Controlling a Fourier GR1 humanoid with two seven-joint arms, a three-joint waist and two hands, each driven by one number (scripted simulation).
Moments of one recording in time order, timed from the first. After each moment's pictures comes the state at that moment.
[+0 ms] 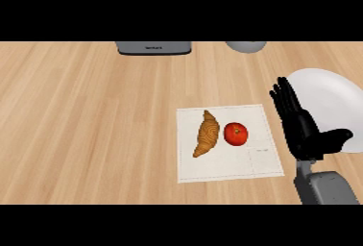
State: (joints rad) left arm 0.01 0.61 0.03 -1.30 0.25 0.44 0.02; right arm -0.18 -0.24 0.12 -1.49 -0.22 -0.14 -0.06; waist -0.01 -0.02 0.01
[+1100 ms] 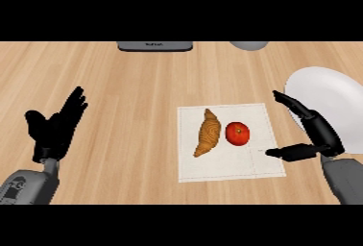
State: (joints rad) left arm -0.18 0.42 -0.16 -1.36 0.29 0.20 0.09; right arm -0.27 -0.43 0.11 -1.10 0.02 0.13 -0.56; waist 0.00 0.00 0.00
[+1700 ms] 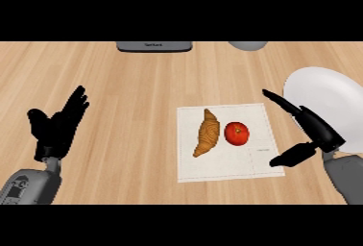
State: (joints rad) left arm -0.18 0.38 -0.12 -1.36 0.24 0.17 0.11; right arm -0.28 -0.49 0.19 -1.27 0.18 0.22 -0.29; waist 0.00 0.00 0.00
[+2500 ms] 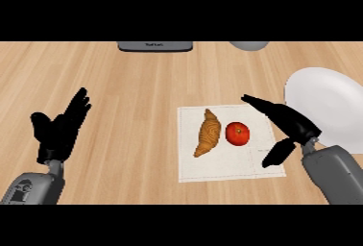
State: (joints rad) left arm -0.16 0.33 -0.08 -1.40 0.17 0.14 0.13; right arm -0.37 -0.44 0.29 -1.30 0.46 0.33 -0.02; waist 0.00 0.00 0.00
